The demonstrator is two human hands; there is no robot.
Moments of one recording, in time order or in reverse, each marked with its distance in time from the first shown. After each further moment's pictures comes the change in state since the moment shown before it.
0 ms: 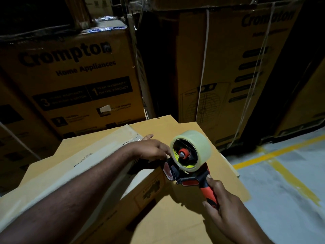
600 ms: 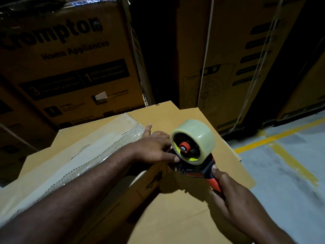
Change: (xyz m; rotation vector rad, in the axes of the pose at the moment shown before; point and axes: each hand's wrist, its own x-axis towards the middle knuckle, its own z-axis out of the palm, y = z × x) left_hand -0.004 -0.002 0.026 0.154 0.073 0.050; right_hand 0.007 0.009 0.006 -0.153 0.074 -0.148
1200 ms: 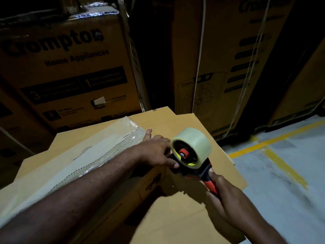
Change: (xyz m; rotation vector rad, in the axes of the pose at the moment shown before) left_hand -0.003 0.031 0.003 0.116 0.029 -0.053; right_hand -0.014 0.023 0.012 0.020 0.049 -0.046
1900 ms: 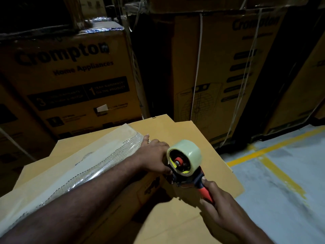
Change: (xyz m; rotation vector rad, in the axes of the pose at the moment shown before) left_hand -0.007 -0.013 0.011 0.096 0.143 0.004; right_hand -0.001 0.001 0.017 0.124 -0.110 0.055
